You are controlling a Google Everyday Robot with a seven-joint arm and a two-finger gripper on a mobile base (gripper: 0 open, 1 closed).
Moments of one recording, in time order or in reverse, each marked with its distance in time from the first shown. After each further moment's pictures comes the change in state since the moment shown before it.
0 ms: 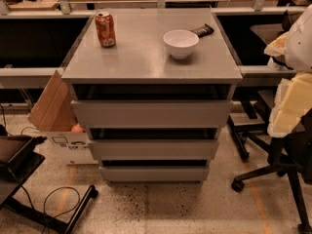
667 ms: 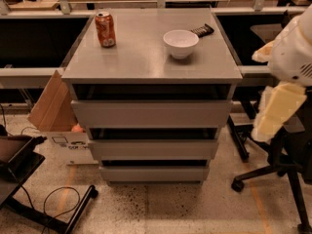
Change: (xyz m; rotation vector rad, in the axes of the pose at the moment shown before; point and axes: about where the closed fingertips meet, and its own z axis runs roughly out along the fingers) arm -0.012 0.002 0.020 0.004 -0.033 -0.009
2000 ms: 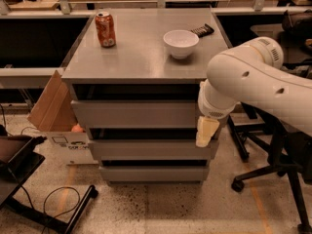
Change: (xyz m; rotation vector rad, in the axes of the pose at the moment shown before) arm -0.037 -0.055 0.208 0.168 0.058 -0.121
